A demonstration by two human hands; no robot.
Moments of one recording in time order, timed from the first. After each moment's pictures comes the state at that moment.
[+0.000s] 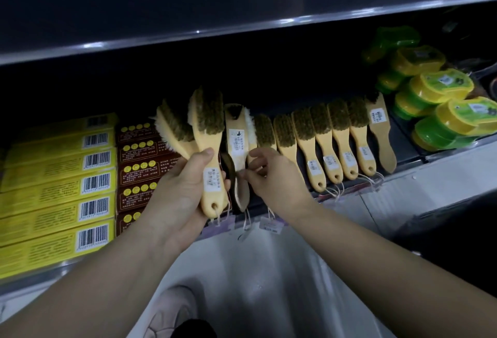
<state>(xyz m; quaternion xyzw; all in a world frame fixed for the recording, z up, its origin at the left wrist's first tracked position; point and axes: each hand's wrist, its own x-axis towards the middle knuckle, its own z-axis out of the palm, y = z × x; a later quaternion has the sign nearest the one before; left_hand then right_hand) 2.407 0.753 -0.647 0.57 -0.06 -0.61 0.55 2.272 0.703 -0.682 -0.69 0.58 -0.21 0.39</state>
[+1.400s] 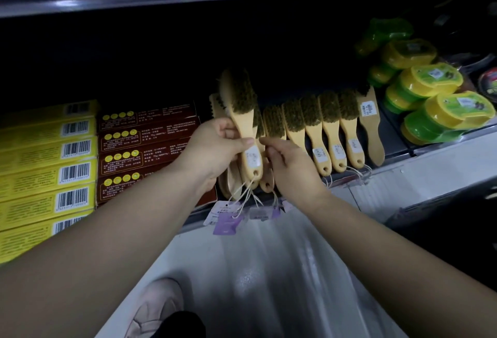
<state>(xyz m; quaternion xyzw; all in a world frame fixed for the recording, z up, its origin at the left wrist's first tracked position) 2.375 0.700 -0.654 0.63 -0.34 -0.56 0.41 2.236 0.697 -0.682 -0.66 0.59 -0.22 0.41</state>
